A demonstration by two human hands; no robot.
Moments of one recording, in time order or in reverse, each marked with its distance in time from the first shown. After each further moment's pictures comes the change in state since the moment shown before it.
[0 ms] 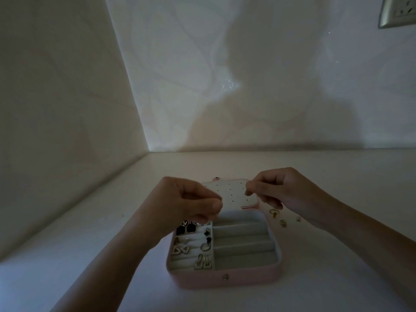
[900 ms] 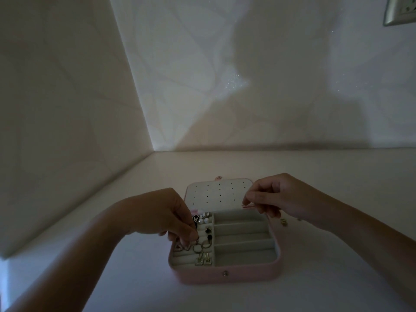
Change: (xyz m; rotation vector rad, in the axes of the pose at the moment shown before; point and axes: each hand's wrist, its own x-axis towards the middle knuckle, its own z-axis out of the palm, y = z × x) left_hand 0.003 -0.002 -0.034 0.582 -0.430 -0.211; right_hand 0.001 0.005 -0.002 -0.074 -0.150 0.059
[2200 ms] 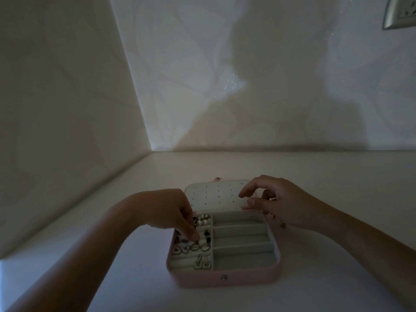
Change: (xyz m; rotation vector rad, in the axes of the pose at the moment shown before) left_hand 0.023 0.003 -0.003 0.245 0.008 -0.158; right_hand 0.009 0.019 0.002 -0.252 0.119 -0.122
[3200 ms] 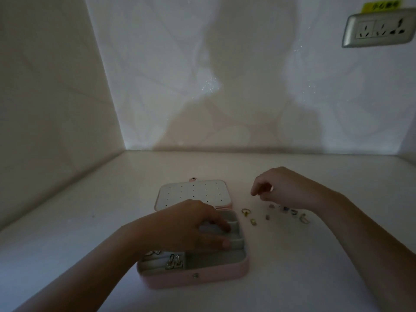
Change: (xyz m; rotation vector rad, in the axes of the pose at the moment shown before) left_hand 0.015 0.048 0.037 0.084 0.106 0.472; right_hand -0.004 0.007 -0.055 -0.568 -0.104 0.236
